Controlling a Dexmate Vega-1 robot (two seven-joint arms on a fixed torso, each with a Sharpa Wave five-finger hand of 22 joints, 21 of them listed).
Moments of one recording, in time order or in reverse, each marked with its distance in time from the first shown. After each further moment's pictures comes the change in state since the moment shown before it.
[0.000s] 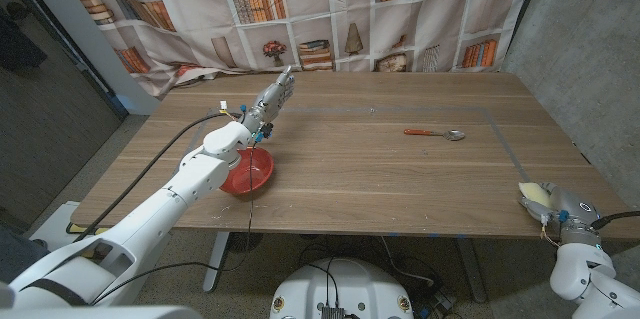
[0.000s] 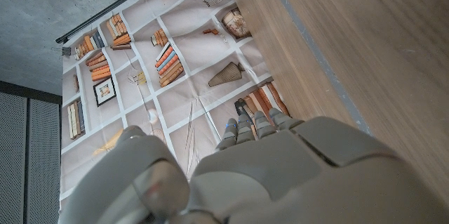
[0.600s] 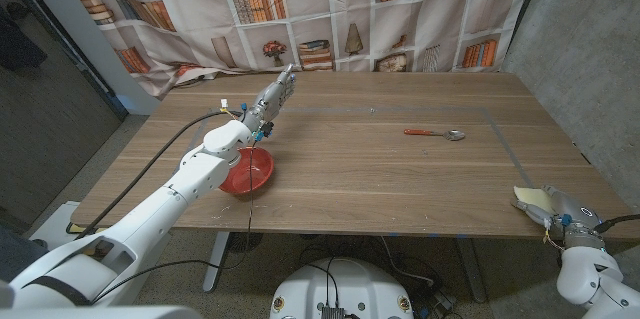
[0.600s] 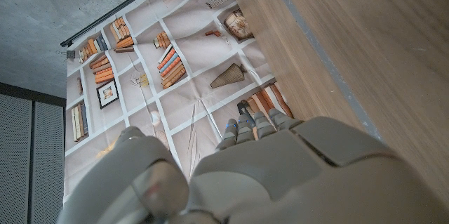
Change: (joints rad) left arm -0.013 -0.004 0.005 0.015 0.004 -0.009 -0.017; left_hand -0.008 -0.008 0.000 0.000 0.000 -0.006 0.006 0.000 0.000 -0.005 0.005 0.000 0.000 0.000 0.000 0.000 0.000 0.003 -0.011 0.000 0.000; right arm -0.039 0.033 0.049 -0.027 -0.029 0.014 0.095; right_hand -0.143 -0.057 -0.039 -0.005 0.007 -0.119 0.016 -0.024 -0.002 -0.140 0.038 -0.024 0.002 -0.170 0.024 -0.016 -0.003 -0.150 -0.008 -0.041 -0.001
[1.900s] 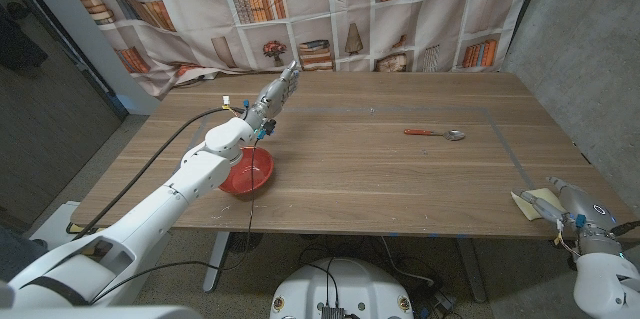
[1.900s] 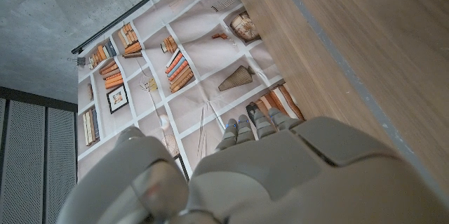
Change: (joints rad) left arm 0.005 0.007 0.004 -0.036 0.020 -0.008 0.008; left_hand -0.003 -0.003 0.009 0.000 0.000 -0.009 0.002 0.000 0.000 -0.004 -0.004 0.000 0.000 0.000 0.000 0.000 0.000 0.014 -0.007 0.000 0.000; right arm -0.093 0.117 0.122 -0.056 -0.148 0.152 0.067; right_hand -0.258 -0.065 -0.092 0.008 -0.007 -0.055 0.007 -0.022 -0.004 -0.097 0.031 -0.037 0.001 -0.117 0.072 -0.026 0.003 -0.122 0.022 -0.048 0.004
